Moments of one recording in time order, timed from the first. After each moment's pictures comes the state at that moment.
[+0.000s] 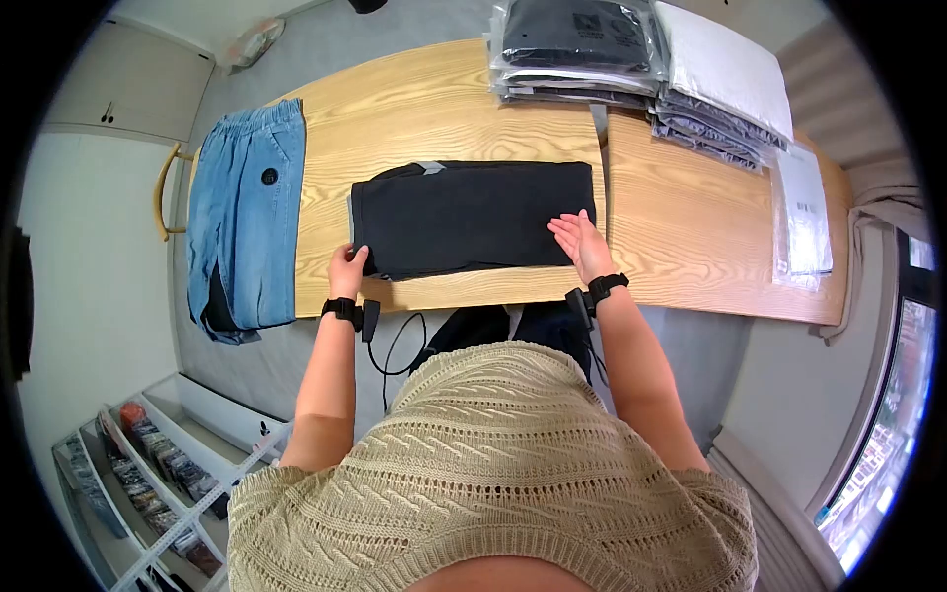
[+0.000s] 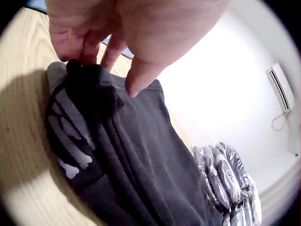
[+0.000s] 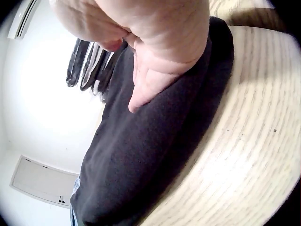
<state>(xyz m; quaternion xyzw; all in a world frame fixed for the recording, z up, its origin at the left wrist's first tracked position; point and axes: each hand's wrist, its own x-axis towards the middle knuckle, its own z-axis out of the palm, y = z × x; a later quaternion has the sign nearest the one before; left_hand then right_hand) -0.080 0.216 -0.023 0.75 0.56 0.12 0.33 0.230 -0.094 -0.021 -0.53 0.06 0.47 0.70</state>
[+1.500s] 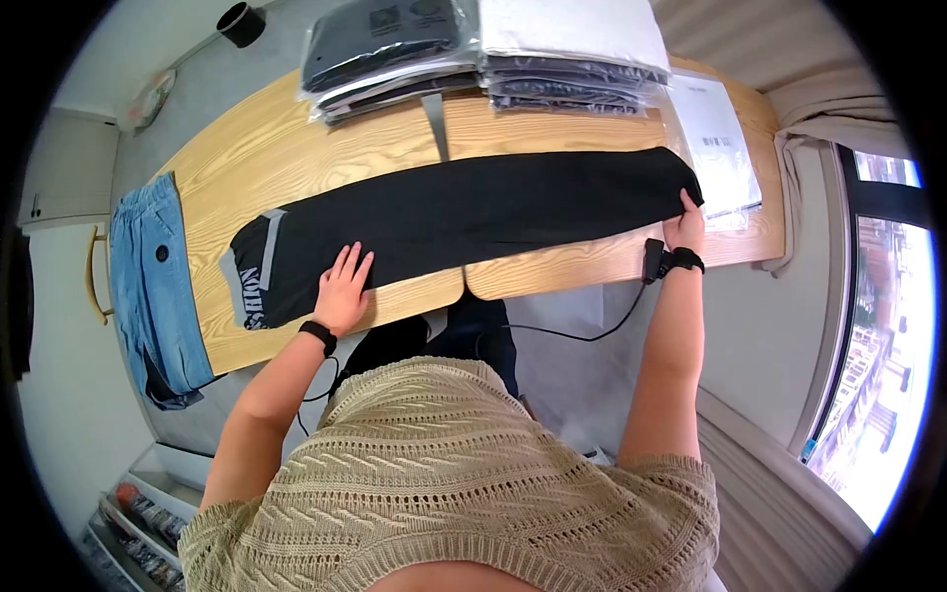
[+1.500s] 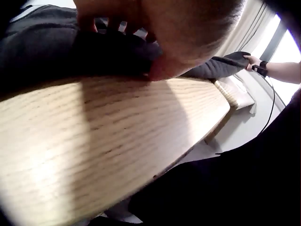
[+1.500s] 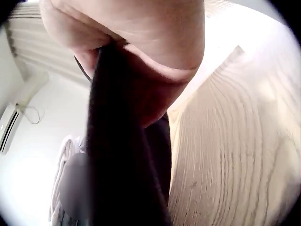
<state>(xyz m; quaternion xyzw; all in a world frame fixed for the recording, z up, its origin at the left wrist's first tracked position) 0.083 0.043 0.003 0.99 0.07 -0.07 0.11 0.502 -0.442 0.005 -0.50 0.17 0.16 0.84</state>
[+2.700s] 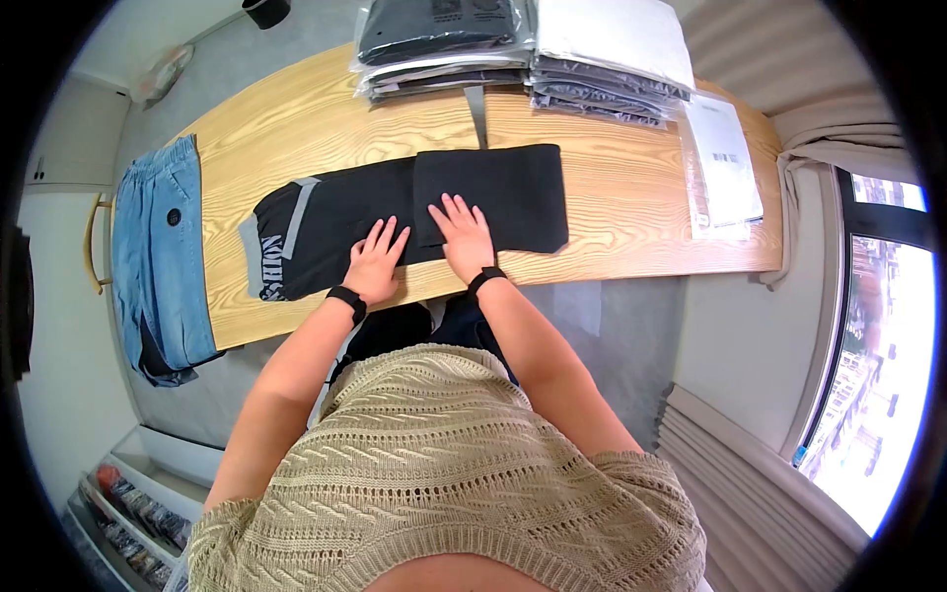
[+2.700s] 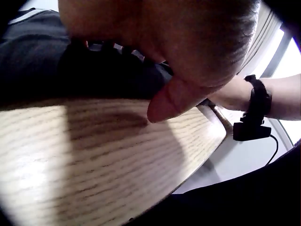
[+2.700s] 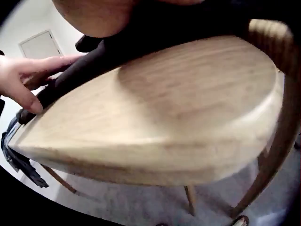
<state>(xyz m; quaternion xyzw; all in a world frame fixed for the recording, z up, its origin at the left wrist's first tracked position) 0.078 0.048 -0.004 0.98 0.07 -0.08 0.16 0.216 -0.109 -0.019 -0.87 -0.45 0.10 0.18</state>
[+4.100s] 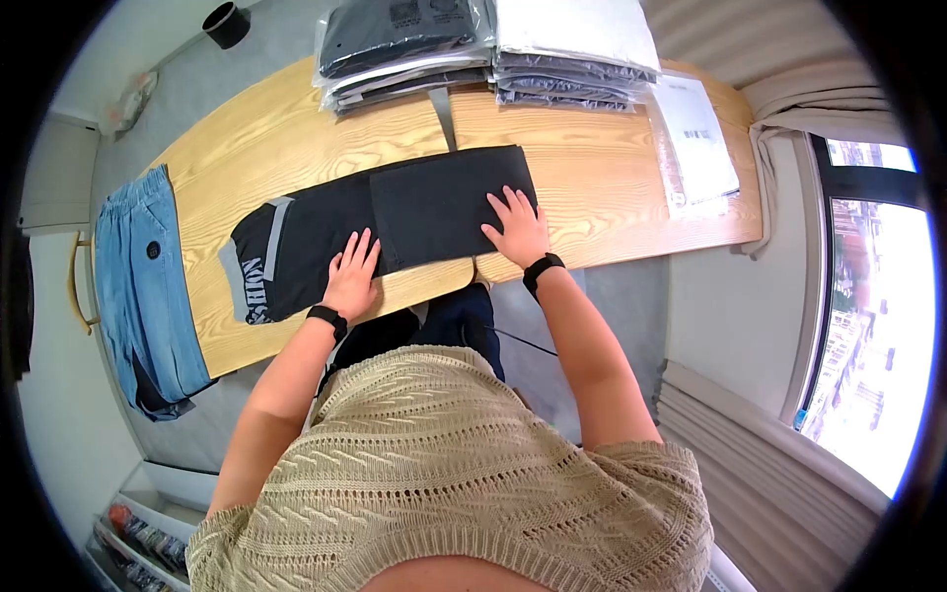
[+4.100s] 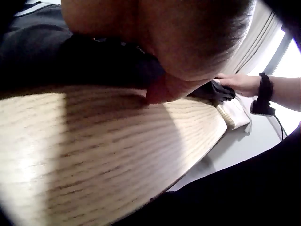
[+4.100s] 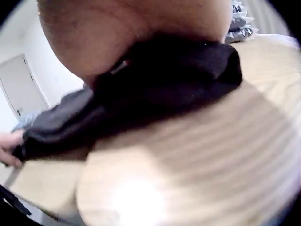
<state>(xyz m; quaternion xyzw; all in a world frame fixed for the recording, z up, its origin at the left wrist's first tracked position) 0.074 0.055 -0.008 0.98 0.06 -0.09 0.16 0.282 -0.197 0.004 -0.94 -0.34 0.07 0.06</state>
